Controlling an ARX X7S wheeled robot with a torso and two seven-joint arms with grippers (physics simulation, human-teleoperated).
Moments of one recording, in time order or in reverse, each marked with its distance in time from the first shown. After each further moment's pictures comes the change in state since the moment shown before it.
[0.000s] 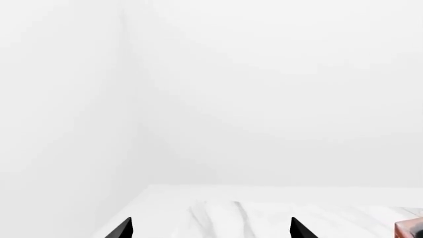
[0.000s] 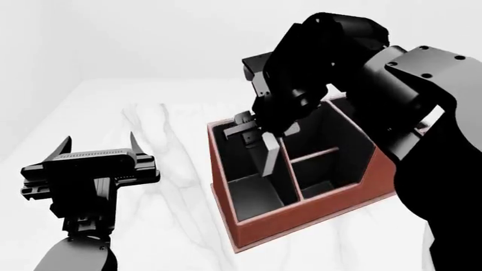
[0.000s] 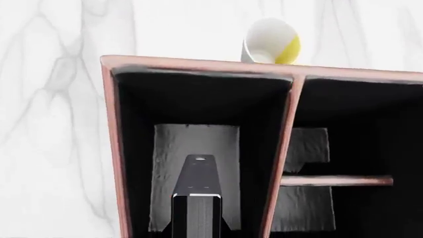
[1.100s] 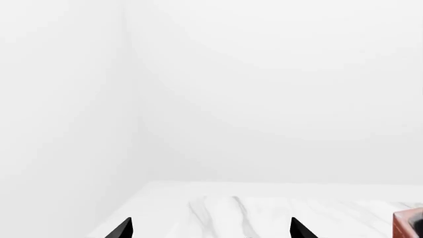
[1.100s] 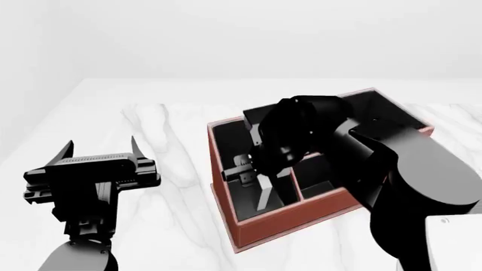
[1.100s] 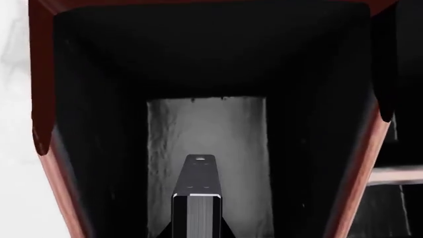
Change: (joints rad) left arm 0.022 -0.010 0.008 -0.018 -0.012 0.034 -0.010; right arm -0.269 -0.002 0.010 -0.004 -0.071 -0.181 0.005
